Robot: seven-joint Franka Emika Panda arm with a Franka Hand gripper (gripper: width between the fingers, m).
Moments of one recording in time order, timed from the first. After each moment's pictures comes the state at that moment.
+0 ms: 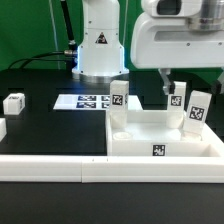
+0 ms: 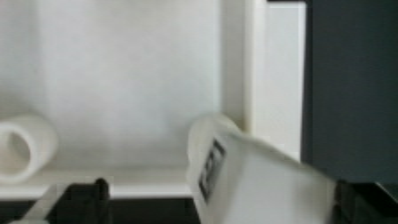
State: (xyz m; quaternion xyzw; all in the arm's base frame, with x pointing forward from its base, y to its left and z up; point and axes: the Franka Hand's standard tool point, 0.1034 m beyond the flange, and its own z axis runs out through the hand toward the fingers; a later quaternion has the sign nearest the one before) arm 0.571 0.117 0.099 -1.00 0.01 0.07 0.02
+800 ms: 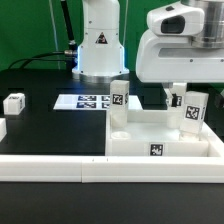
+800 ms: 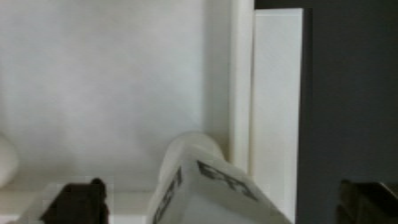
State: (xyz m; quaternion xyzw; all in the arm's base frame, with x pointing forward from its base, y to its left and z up) arm 0.568 0.128 0.077 -1.00 0.02 0.06 0.01
